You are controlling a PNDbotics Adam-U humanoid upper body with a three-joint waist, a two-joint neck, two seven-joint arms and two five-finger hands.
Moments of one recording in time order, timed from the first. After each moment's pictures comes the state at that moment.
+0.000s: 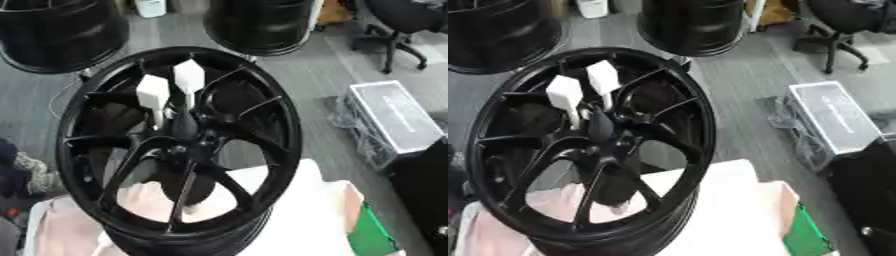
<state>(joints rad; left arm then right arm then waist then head) -0.15 0.11 0.27 -1.75 0.14 0.20 -0.51 -0.13 -0.64 -0.27 -0.34 0.06 0.30 0.08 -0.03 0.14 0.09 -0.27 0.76</state>
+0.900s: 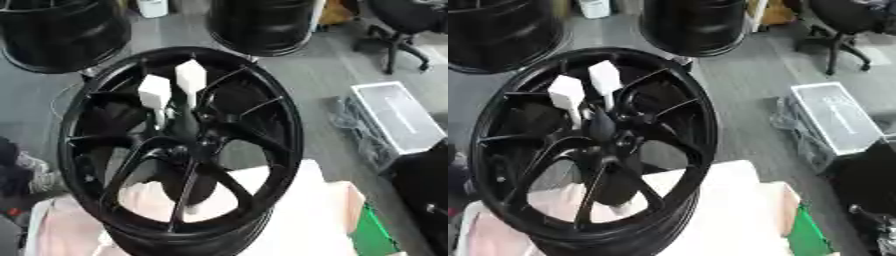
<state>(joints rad) -0.15 0.11 0.27 -1.75 0.14 0.21 -0.52 -0.22 -0.61 -0.27 -0.55 -0.22 -0.01 -0.24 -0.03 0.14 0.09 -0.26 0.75</state>
